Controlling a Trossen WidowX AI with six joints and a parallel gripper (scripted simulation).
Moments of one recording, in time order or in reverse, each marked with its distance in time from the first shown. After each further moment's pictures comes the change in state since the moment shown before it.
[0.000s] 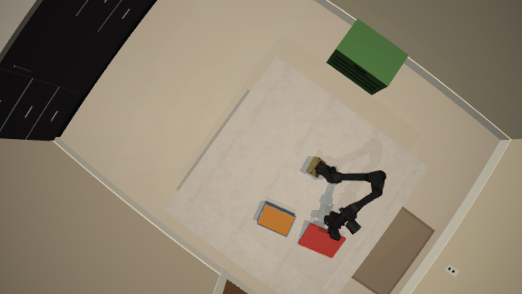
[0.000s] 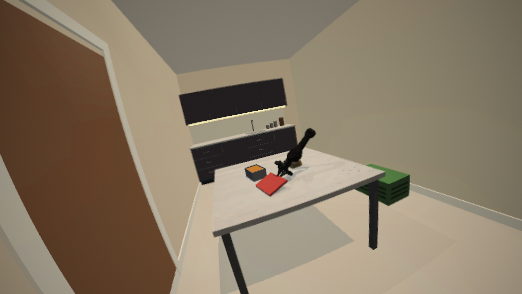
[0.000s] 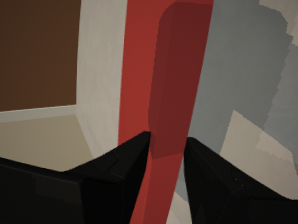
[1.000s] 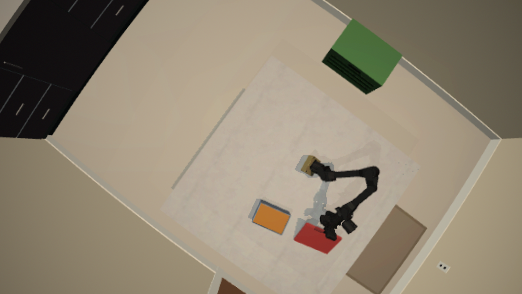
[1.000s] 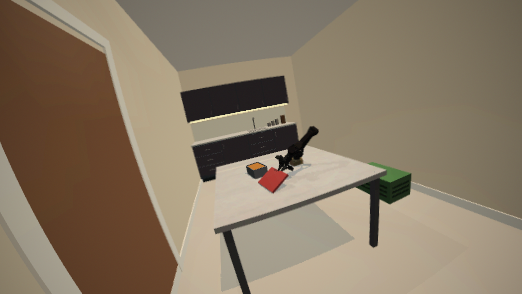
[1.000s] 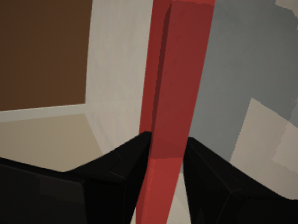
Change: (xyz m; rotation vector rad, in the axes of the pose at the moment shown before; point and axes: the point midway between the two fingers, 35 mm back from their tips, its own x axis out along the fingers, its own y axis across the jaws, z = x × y) arm -0.016 0.022 -0.001 0.000 0.000 0.011
